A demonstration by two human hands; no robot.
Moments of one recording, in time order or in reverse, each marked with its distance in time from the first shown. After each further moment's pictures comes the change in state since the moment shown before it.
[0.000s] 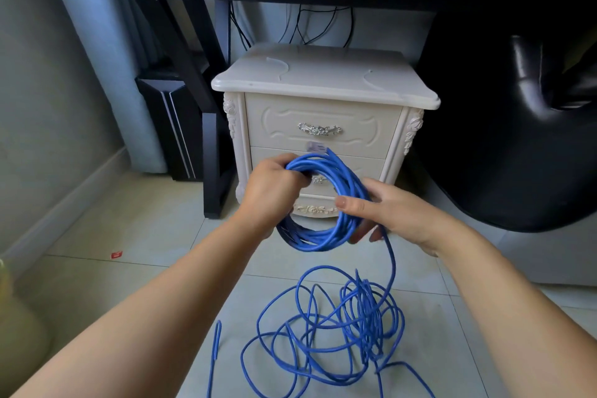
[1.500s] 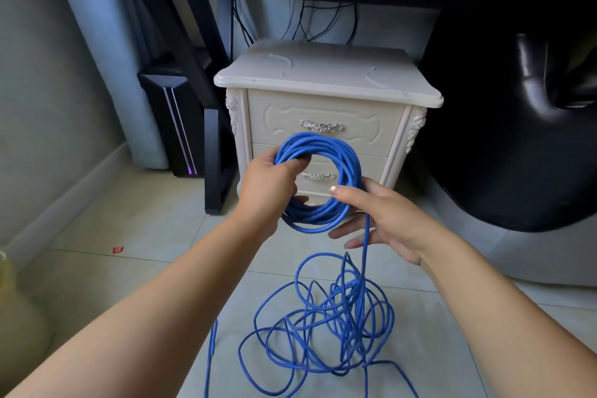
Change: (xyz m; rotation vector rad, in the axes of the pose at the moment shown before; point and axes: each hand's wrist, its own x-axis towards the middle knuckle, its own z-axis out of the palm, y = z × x) left_hand -0.001 -0.005 -0.001 -0.269 0.069 -0.019; right_hand 0.006 0.004 0.020 0.367 0.073 0.082
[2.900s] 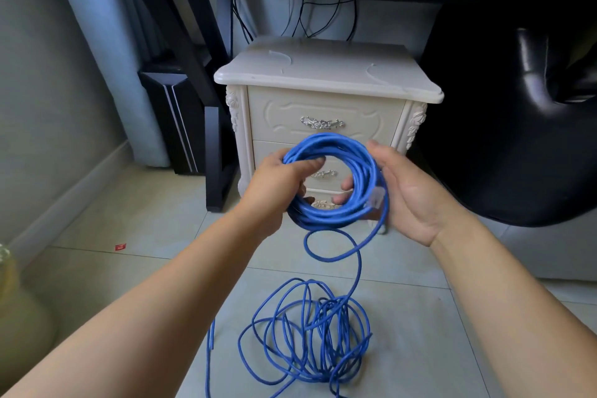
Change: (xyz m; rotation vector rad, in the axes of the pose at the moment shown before) left_hand -0.003 0.001 0.003 0.000 -0.143 -0.081; right_hand 0.008 -0.007 -0.018 0.377 -0.096 -0.104
